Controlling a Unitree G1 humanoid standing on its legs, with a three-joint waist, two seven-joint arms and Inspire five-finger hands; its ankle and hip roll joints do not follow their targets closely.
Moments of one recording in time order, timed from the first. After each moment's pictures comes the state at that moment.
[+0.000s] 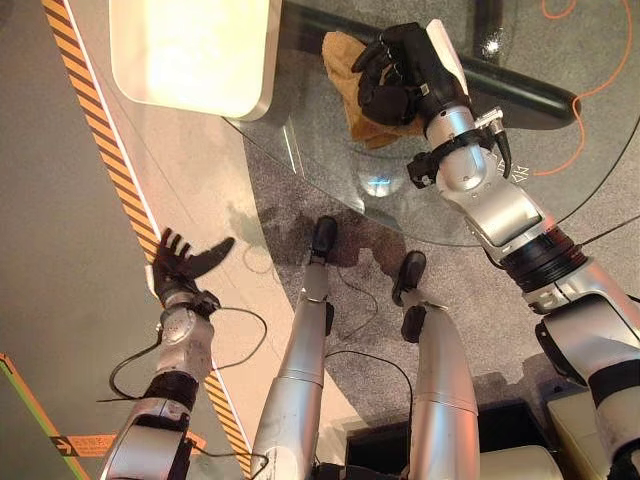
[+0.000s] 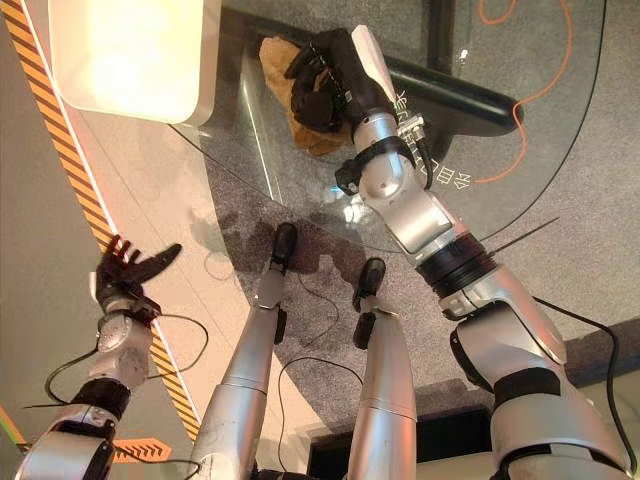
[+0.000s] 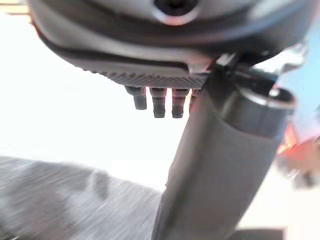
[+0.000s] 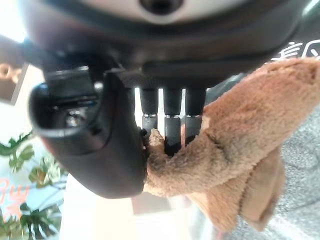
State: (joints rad) left arm -0.47 0.42 -0.07 0.76 -0.85 -0.36 0.44; right arm -1.16 -0.59 0.60 0.35 0.25 0.21 -0.35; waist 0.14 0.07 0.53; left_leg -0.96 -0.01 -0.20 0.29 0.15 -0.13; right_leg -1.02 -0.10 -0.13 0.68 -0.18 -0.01
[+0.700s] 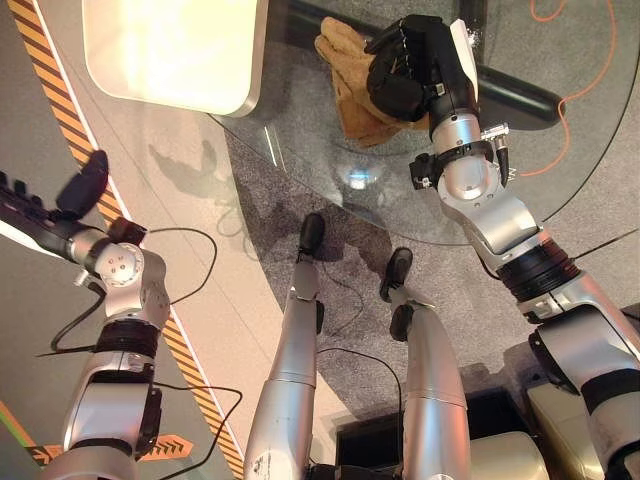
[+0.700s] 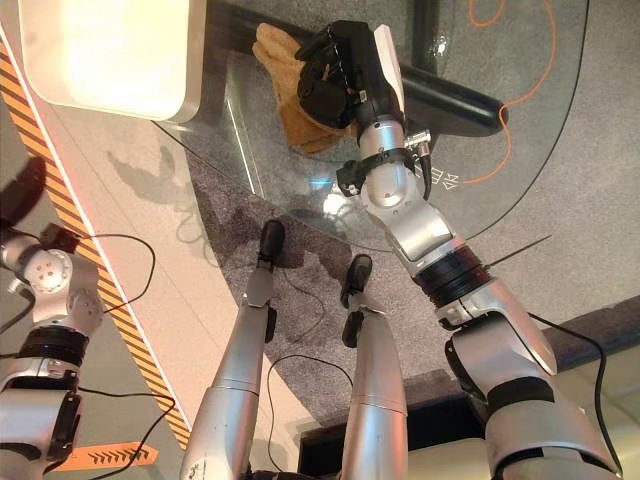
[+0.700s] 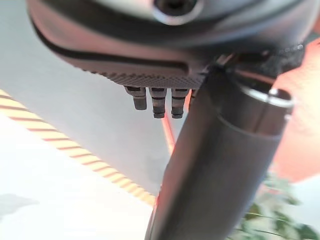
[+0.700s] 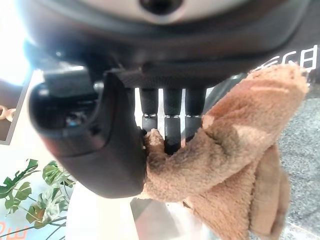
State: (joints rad) left arm -0.67 0.63 0.01 0.63 -0.60 -0.53 0.95; right arm -1.08 -0.55 0.53 0.34 0.31 0.09 -0.44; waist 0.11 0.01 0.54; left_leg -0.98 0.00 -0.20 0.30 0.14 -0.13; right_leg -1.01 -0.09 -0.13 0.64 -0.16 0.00
